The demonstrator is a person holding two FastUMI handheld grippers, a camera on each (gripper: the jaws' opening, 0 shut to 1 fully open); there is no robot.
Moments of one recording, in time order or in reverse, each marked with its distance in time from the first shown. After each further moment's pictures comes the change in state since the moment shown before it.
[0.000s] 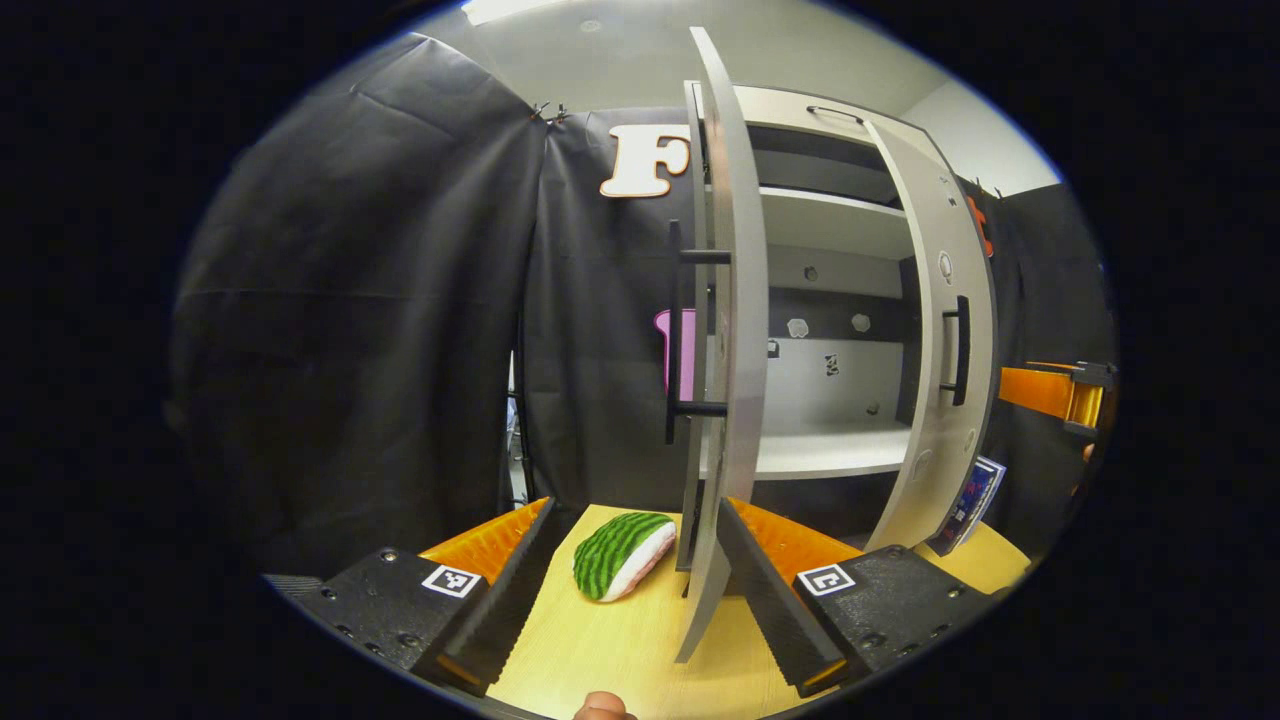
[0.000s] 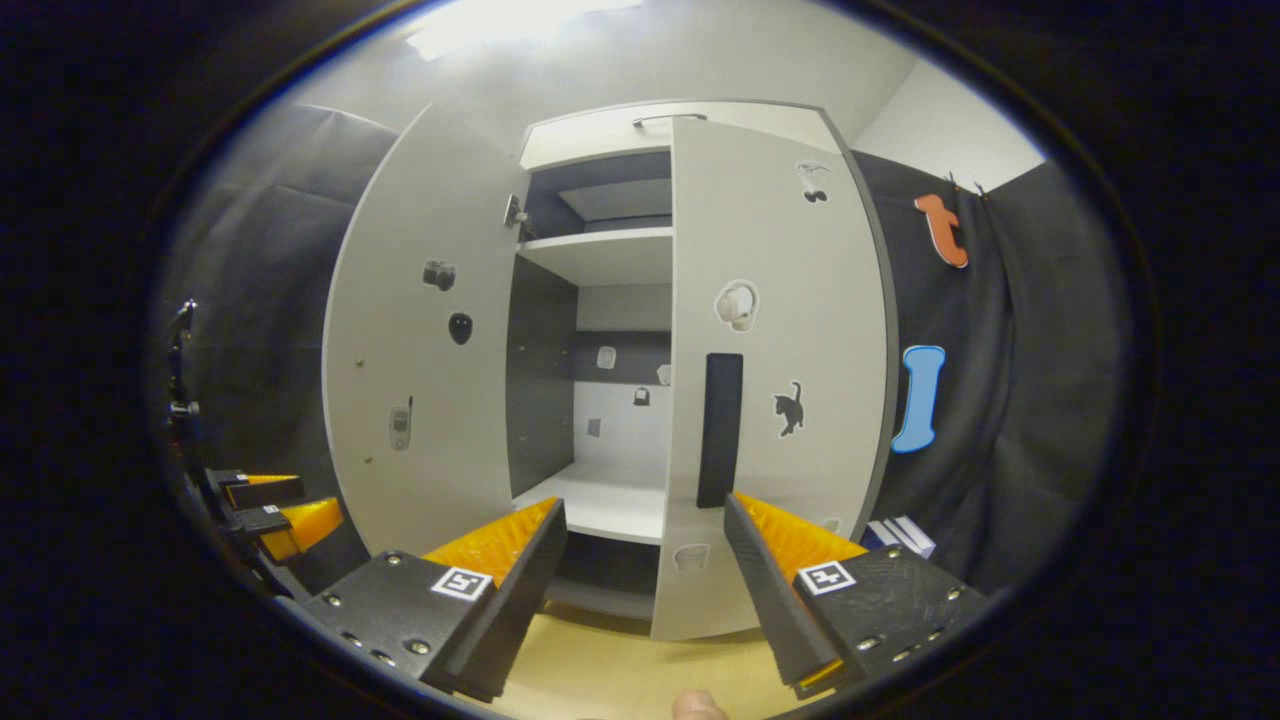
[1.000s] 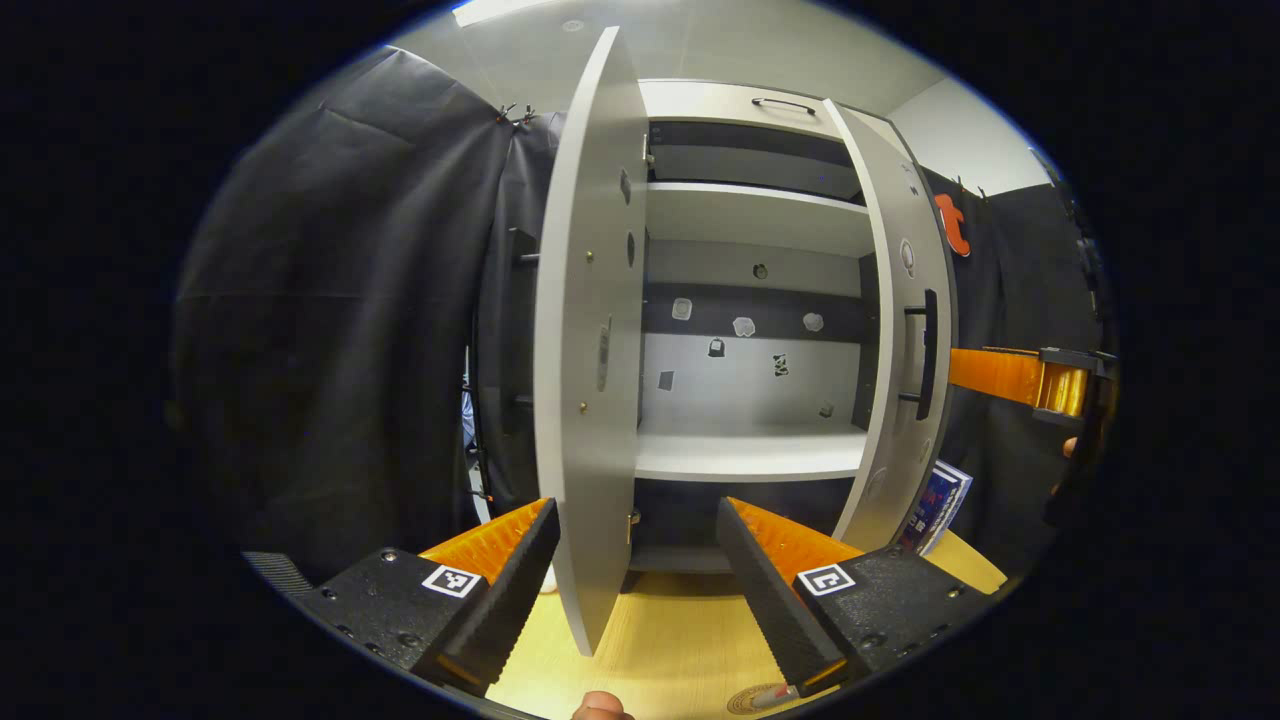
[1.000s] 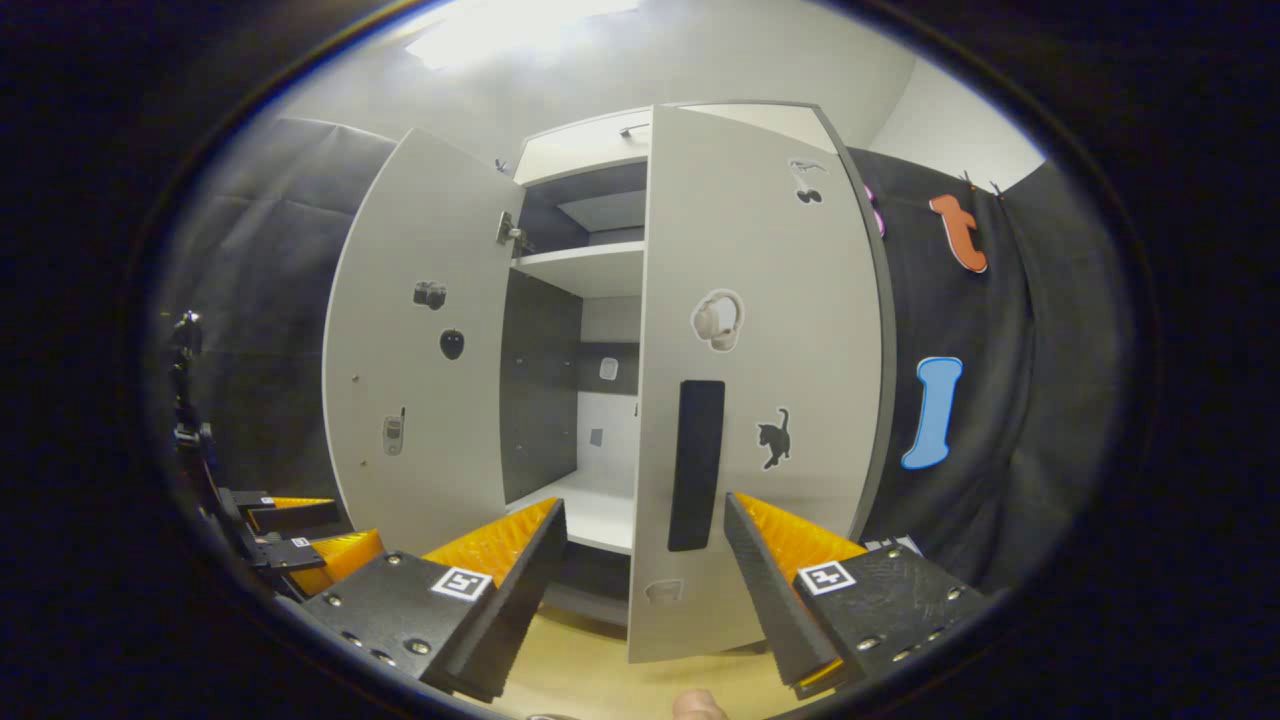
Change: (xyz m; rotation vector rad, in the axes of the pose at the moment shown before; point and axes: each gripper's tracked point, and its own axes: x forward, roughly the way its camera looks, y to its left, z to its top) left arm -0.016 -0.088 -0.001 -0.010 0.005 -0.053; right arm 0.009 -0.036 0.020 0.003 -0.026 0.080
